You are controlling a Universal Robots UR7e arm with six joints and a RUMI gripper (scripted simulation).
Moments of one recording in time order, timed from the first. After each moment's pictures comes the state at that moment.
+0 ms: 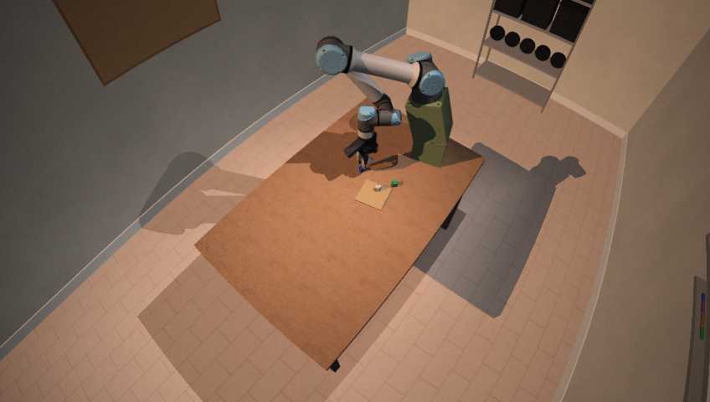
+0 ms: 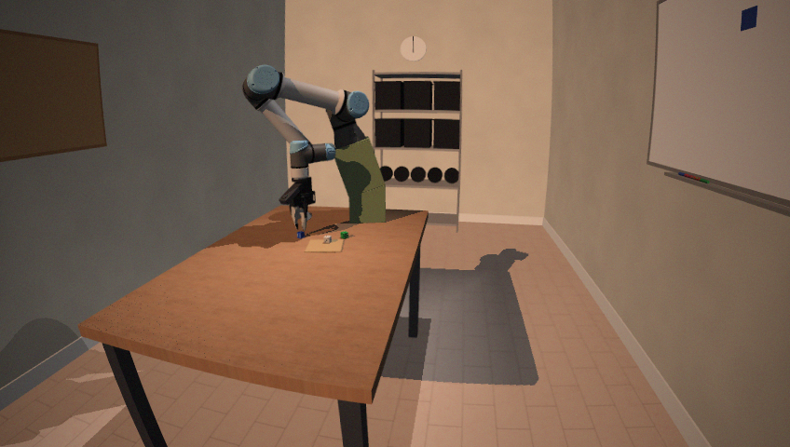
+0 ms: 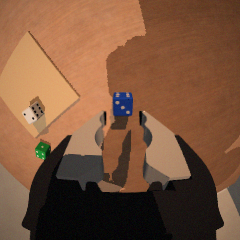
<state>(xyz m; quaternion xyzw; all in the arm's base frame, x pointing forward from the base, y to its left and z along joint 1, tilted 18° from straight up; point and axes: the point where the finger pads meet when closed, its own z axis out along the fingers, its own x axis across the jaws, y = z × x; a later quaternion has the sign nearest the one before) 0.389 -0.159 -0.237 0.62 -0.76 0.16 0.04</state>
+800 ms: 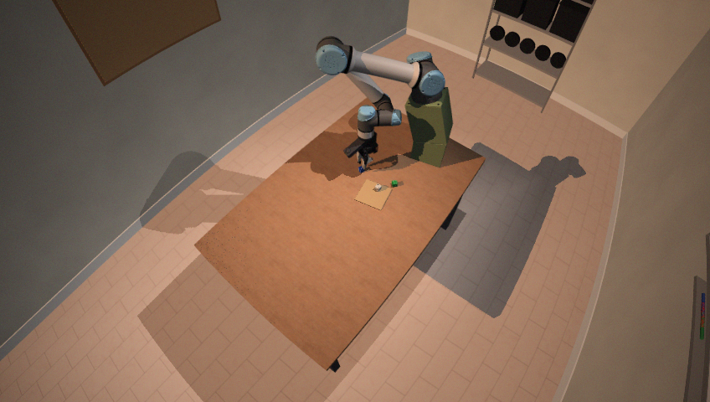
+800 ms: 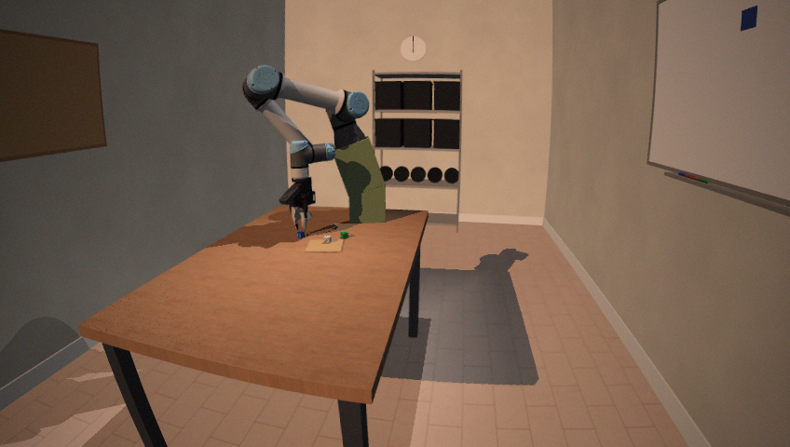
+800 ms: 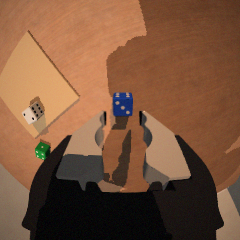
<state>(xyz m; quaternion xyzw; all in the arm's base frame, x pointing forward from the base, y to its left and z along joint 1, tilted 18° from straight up) 0.389 -0.159 -0.238 0.62 -0.76 0.16 0.04</state>
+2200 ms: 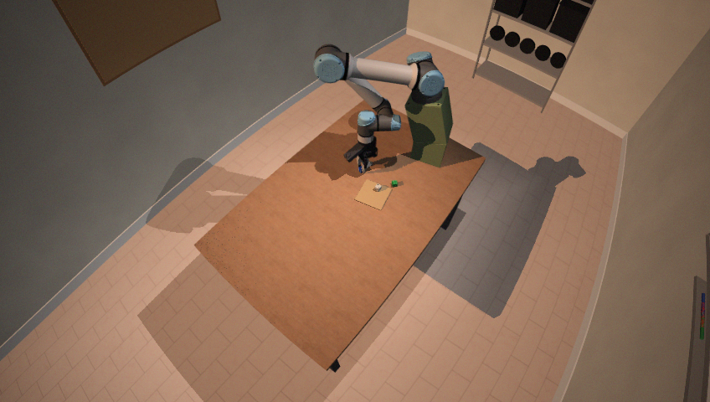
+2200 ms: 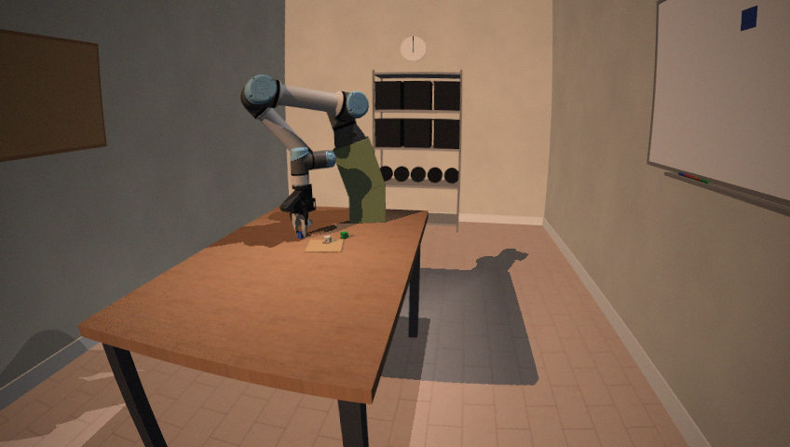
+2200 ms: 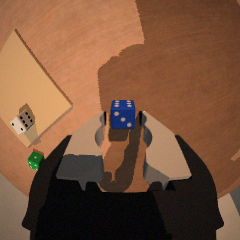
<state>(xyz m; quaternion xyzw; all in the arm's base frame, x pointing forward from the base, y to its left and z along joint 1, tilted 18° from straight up) 0.393 -0.167 -0.266 0.62 -0.76 0.16 0.04</state>
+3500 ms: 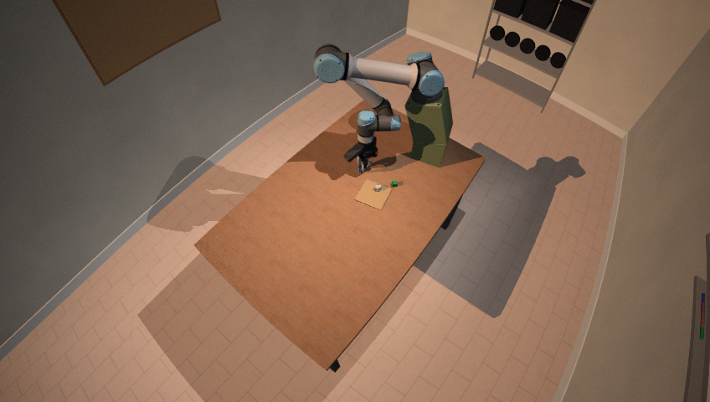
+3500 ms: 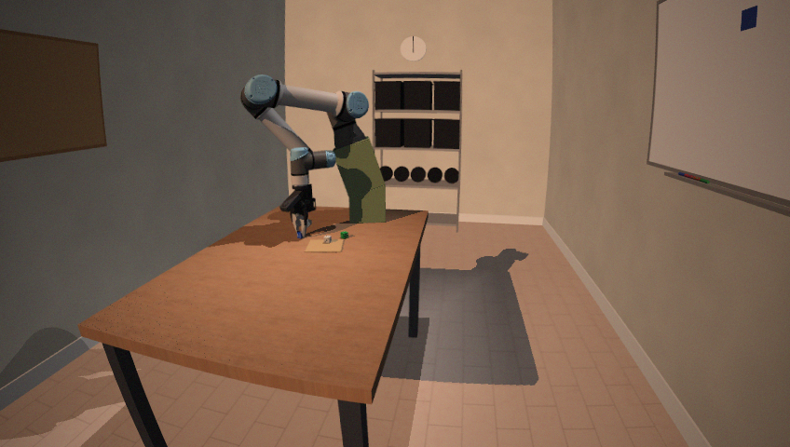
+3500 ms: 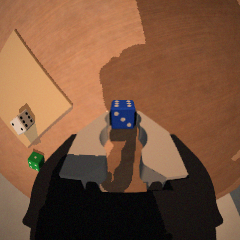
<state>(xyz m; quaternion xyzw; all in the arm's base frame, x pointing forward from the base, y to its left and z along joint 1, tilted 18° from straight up) 0.393 -0.167 -0.266 0.62 -0.76 0.16 0.04</state>
